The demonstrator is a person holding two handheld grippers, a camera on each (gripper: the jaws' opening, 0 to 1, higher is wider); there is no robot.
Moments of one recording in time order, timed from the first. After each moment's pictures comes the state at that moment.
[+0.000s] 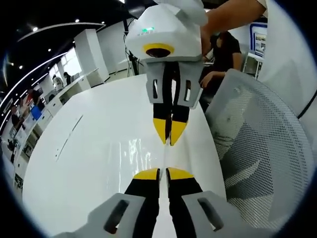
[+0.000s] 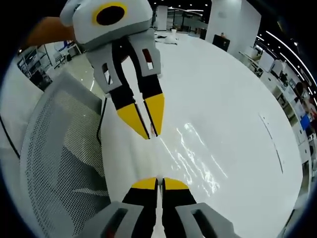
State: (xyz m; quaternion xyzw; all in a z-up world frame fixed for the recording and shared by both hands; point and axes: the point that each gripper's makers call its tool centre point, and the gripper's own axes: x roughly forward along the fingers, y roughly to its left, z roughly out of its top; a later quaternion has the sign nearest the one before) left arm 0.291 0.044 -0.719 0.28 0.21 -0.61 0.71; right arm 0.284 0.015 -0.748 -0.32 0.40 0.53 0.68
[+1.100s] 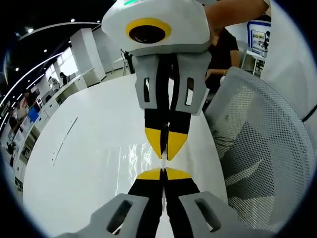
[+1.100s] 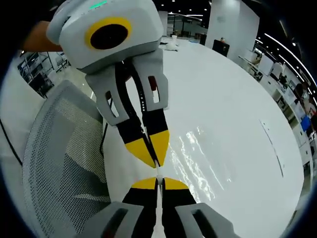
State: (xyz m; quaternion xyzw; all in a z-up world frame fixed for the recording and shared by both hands) left arm 0.291 0.029 -0.729 0.29 0.22 -0.61 0.70; right arm 0.286 0.027 -0.741 -0.31 0.38 0.54 0.69
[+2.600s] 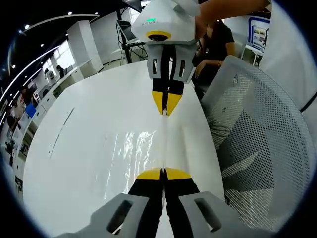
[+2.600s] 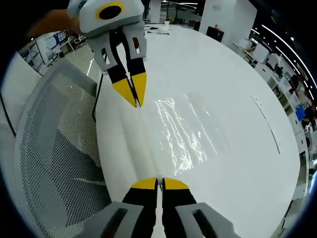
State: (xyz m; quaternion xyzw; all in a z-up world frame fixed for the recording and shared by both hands) left arm 0.280 0.045 -0.743 0.31 0.25 -0.61 0.68; right arm 0.279 -0.042 -0.763 -0.33 0.42 0.49 0.68
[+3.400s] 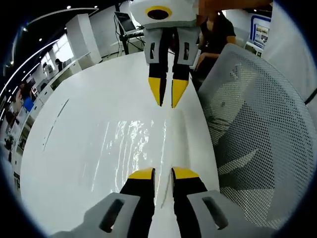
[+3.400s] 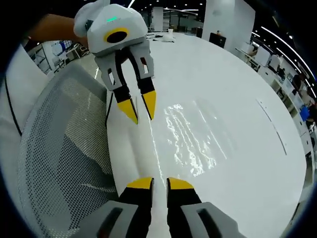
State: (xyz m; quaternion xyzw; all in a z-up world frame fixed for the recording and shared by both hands) left arm 0.268 0.044 -0.770 0.32 0.28 -0.60 0.68; right arm 0.255 -0.035 -0.765 -0.28 0.40 0.54 0.68
